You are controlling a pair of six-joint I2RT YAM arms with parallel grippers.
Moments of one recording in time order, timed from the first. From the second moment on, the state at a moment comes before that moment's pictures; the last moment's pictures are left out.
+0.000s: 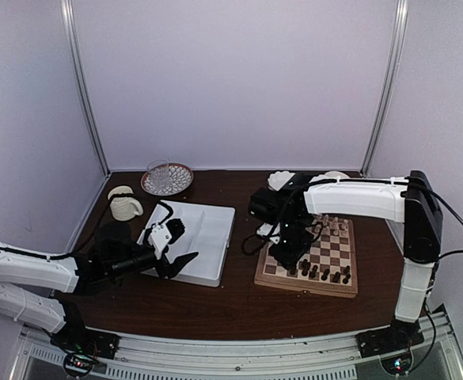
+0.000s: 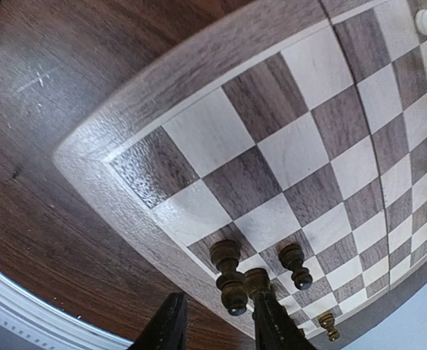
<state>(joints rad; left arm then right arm) -0.90 1.15 0.37 0.55 -0.01 0.31 0.90 1.91 1.52 -1.22 0.14 0.14</state>
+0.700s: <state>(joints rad) -0.70 1.25 0.65 0.00 -0.31 -0.10 0.91 1.67 1.62 -0.99 0.19 0.05</state>
